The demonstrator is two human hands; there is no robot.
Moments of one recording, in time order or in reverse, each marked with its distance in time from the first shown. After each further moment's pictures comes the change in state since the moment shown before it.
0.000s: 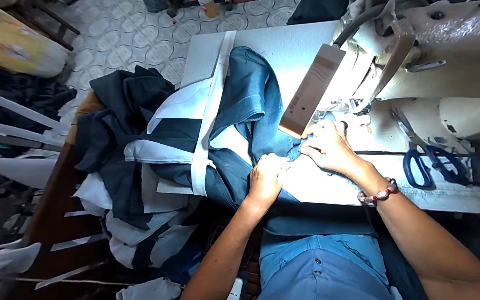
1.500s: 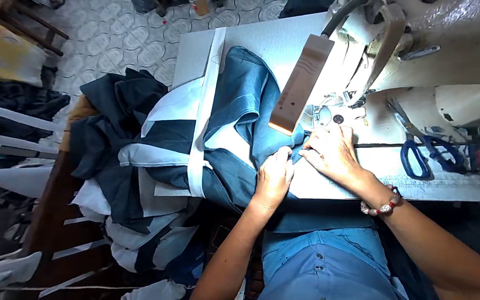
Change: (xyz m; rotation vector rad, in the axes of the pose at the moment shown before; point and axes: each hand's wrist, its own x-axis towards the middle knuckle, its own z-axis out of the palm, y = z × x) left_hand 0.003 0.022 0.008 -0.023 -0.020 -0.042; right_hand -0.019 -0.035 -0.008 -0.160 0.031 0.170
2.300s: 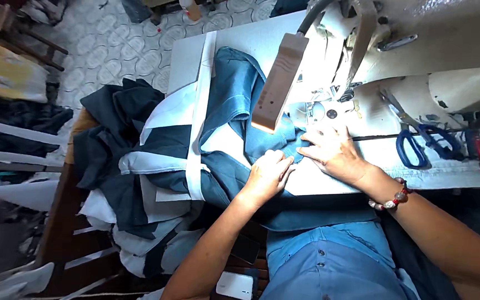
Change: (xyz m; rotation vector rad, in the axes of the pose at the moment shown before) left_hand 0.010 -0.028 -0.011 0.027 -0.166 0.442; right_hand -0.015 0.018 0.002 -0.127 0.087 -0.285
